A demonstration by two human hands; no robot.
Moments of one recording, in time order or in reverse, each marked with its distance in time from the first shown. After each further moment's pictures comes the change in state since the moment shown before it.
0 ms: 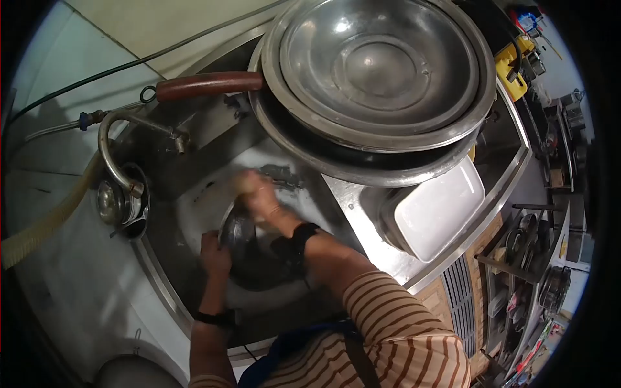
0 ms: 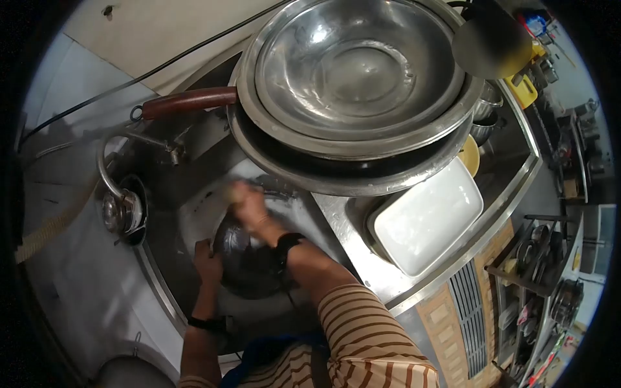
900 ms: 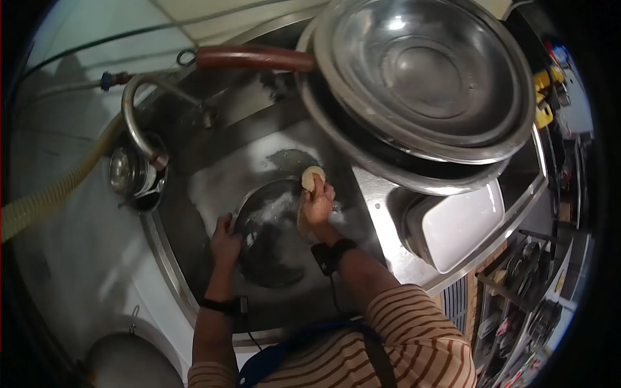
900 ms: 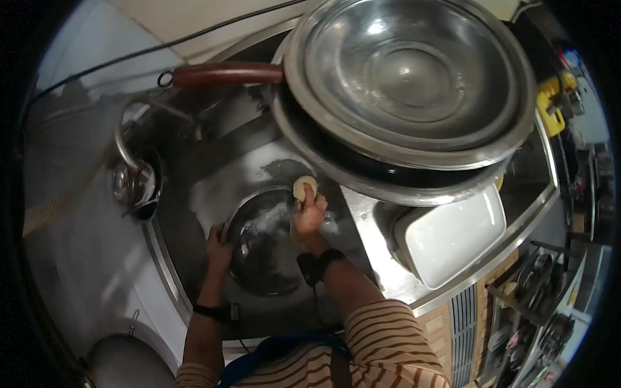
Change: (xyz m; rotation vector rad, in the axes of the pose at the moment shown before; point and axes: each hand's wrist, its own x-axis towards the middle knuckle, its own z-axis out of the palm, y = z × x) left_hand -0.008 -0.010 0.004 -0.388 -0.015 -0.394; right_hand -0.074 0.042 -0.035 -0.469 0.301 0.323
